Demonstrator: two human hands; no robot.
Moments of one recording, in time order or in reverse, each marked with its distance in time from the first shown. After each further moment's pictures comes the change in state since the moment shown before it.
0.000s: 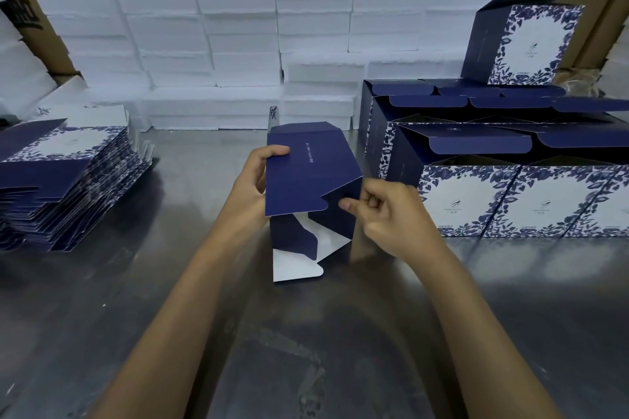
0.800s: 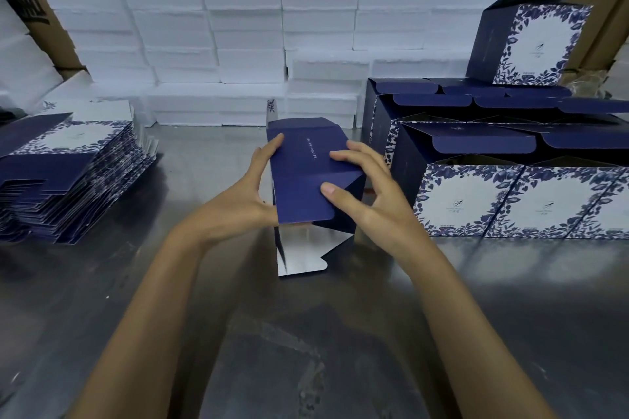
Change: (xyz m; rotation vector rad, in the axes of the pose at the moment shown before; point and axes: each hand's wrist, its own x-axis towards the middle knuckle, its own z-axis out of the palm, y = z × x) left_hand -0.005 0.019 -0.027 0.430 -0.314 -0.188; right_hand -0.009 -0.030 0.004 0.340 -0.117 0.007
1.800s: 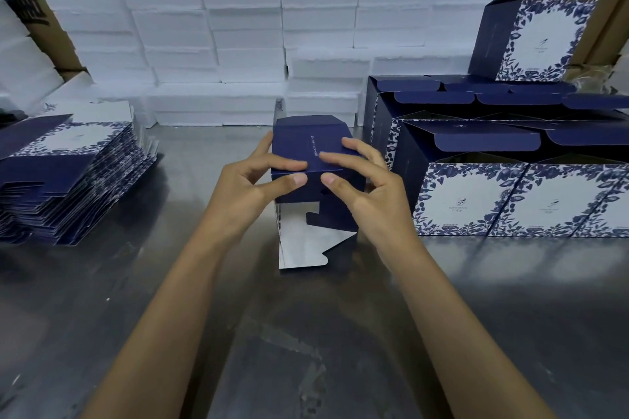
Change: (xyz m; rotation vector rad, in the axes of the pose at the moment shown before) left_hand 0.012 -0.007 0.014 -0.315 0.310 0.246; right_hand 0.013 0.006 0.015 0.161 0.182 -0.040
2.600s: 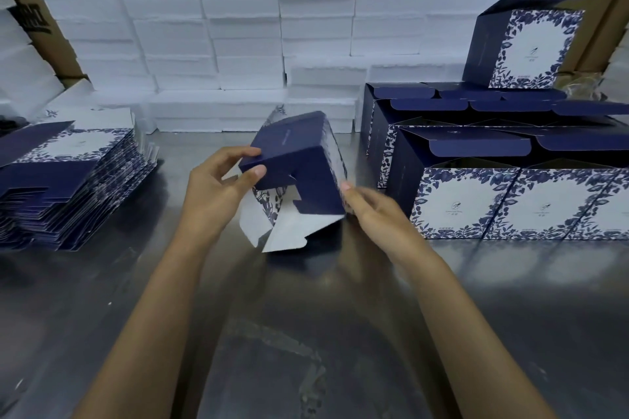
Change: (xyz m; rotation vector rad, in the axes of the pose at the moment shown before) left_hand 0.001 -0.001 -0.022 0.056 0.293 -0.010; right_hand -0.004 0.012 -0.016 -0.131 -0.152 0.445
